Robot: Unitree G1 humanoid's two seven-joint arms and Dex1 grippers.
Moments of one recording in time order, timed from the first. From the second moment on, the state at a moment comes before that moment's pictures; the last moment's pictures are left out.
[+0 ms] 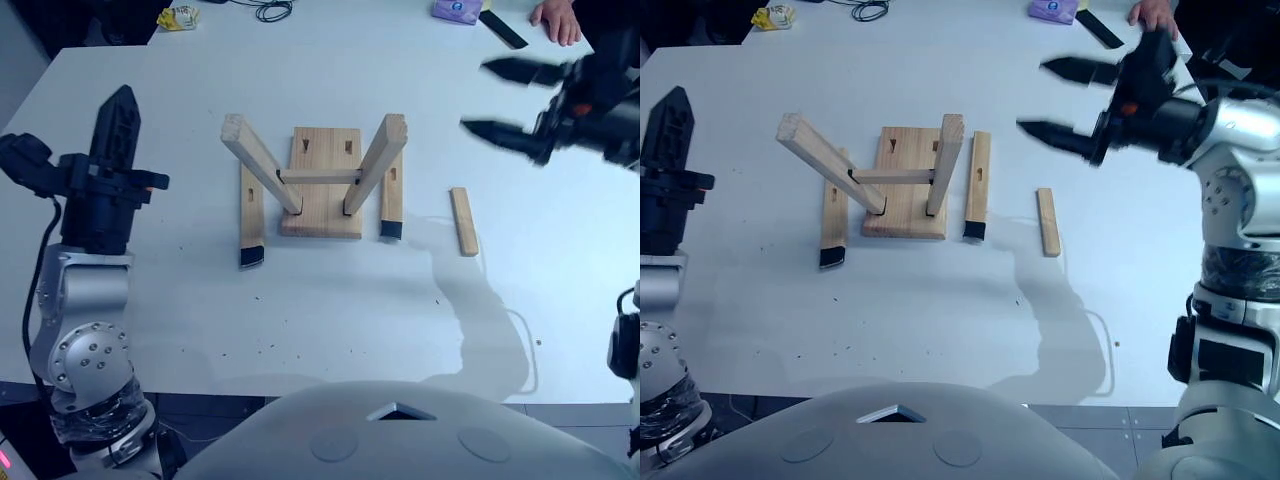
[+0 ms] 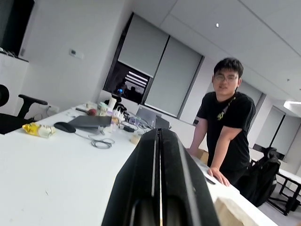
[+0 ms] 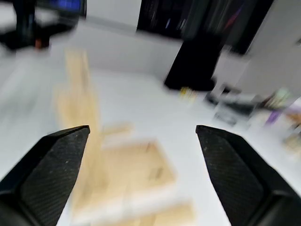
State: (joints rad) left arm 0.10 0.37 0.51 -0.63 -1.09 0.35 -0.17; right arm -0.58 -0.68 -0.25 -0.07 0.72 0.53 1.02
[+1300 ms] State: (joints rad) left arm -0.05 0.32 0.38 -0.63 -0.98 0.34 -0.06; right arm -0.75 -0.16 -0.12 -0.54 0.74 0.71 0.09
